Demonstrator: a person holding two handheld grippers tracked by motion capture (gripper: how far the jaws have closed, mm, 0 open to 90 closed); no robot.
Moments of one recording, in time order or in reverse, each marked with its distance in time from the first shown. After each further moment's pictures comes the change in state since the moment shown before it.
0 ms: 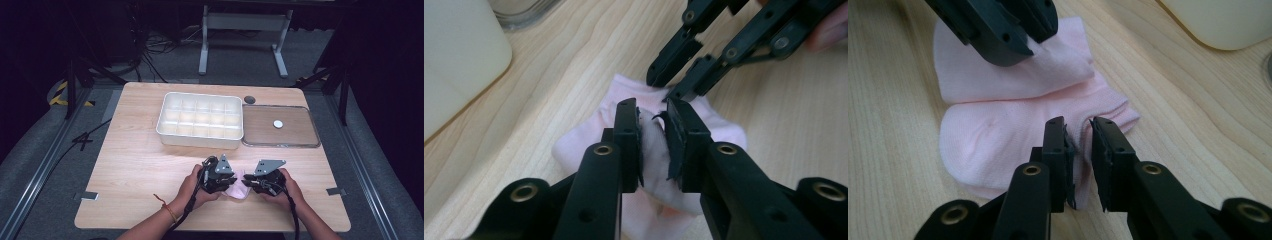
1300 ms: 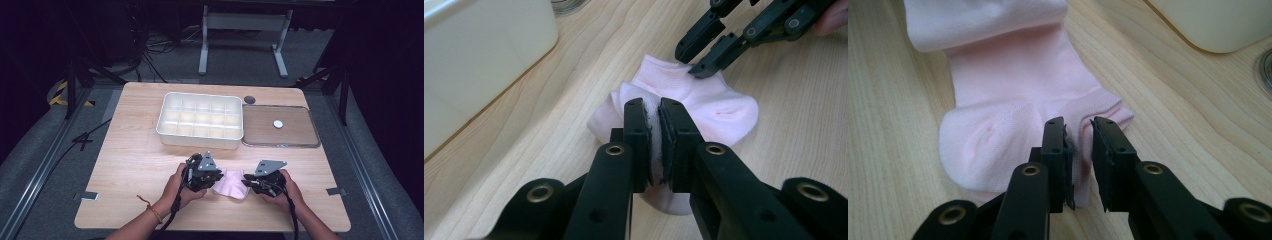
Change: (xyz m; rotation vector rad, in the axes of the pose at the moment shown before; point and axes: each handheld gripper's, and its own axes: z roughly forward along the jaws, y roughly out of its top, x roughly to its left) left arm 0.012 -0.015 -0.031 0.008 0.047 -0.023; right arm 0.004 0.001 -0.001 -0.016 -0.021 0.015
